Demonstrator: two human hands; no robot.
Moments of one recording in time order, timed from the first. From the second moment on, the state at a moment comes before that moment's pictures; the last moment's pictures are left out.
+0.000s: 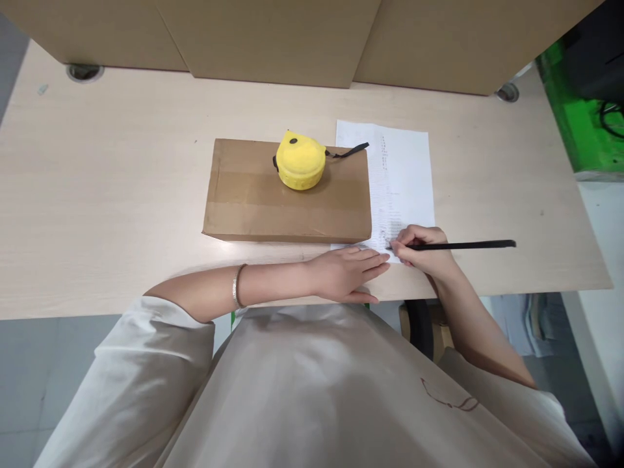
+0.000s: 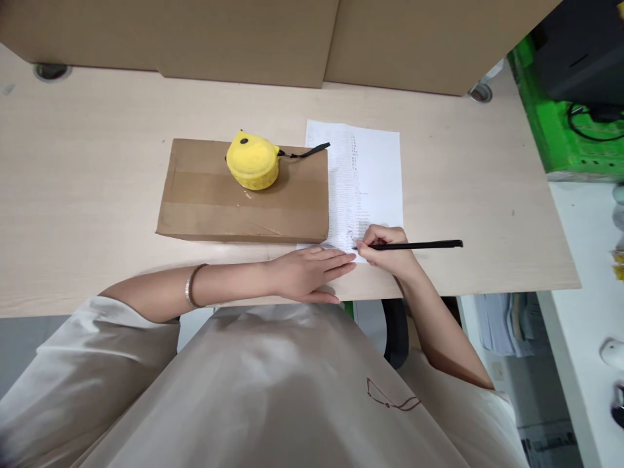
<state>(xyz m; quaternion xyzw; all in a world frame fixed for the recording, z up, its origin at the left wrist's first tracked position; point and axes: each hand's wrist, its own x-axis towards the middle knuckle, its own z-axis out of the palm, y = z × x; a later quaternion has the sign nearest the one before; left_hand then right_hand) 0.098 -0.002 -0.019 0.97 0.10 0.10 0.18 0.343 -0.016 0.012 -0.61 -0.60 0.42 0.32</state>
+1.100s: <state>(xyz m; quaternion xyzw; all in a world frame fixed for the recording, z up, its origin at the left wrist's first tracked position) 0.098 -0.001 -0.020 0.98 0.08 0.13 0.16 0.350 -0.016 0.004 -0.59 -0.62 0.40 0.33</state>
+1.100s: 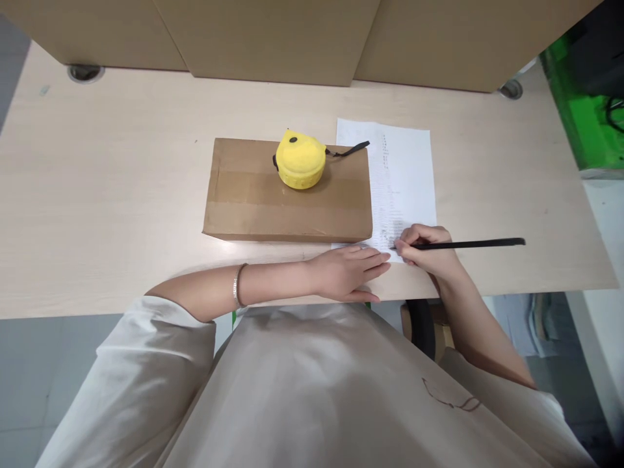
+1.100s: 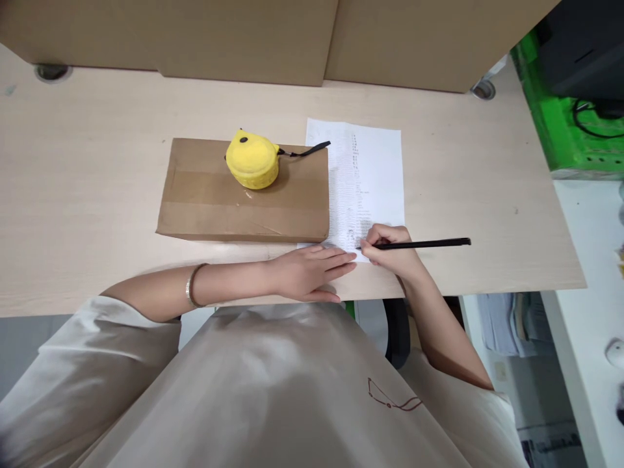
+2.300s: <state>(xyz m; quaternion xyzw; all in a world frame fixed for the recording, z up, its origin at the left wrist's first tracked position) 0.097 -0.002 -0.019 0.98 0.09 0.11 0.15 0.357 -0.020 0.002 -0.60 -0.60 0.40 0.34</state>
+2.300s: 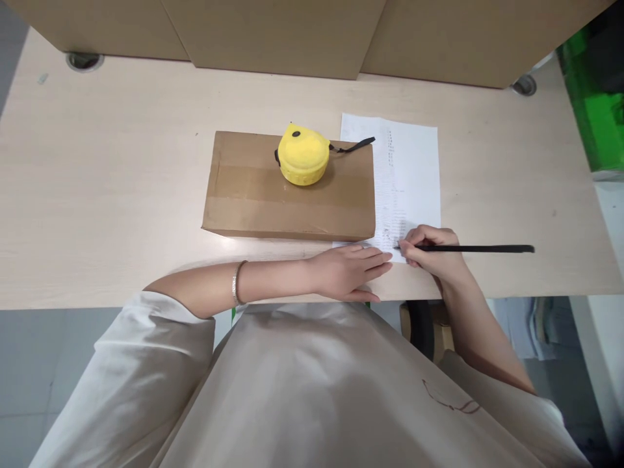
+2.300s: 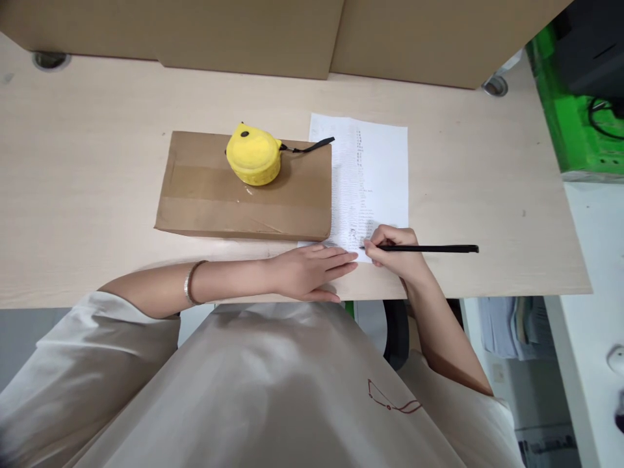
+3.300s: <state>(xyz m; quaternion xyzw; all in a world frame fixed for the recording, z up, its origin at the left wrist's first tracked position) 0.098 -0.002 -0.017 0.98 0.09 0.09 0.15 0.360 -0.021 -0.003 -0.61 -0.60 0.38 0.34</state>
